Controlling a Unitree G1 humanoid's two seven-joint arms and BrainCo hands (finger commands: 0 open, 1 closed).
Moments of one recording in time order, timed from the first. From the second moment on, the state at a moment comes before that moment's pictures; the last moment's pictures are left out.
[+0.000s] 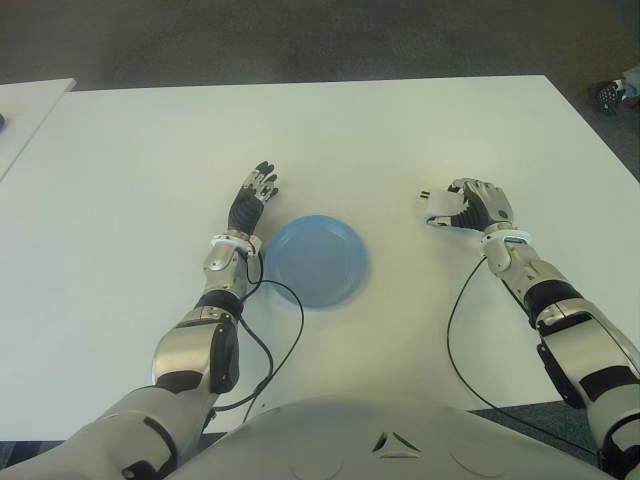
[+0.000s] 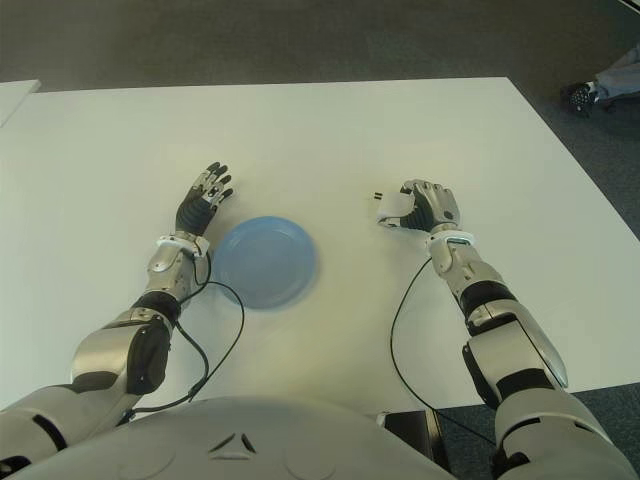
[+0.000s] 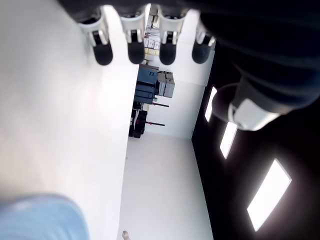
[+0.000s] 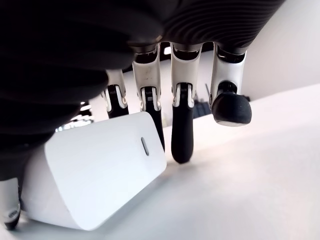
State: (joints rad) left arm -0.48 0.08 0.27 1.19 -0.19 -0.58 -0.43; right arm -0.51 -0.59 0.44 1.00 -0.63 -0.37 -0.49
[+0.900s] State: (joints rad) left arm -0.49 0.08 0.29 1.20 -0.21 -0.57 -0.46; right arm -0.40 -0.61 0.32 0.59 -0.67 -0.33 -0.52
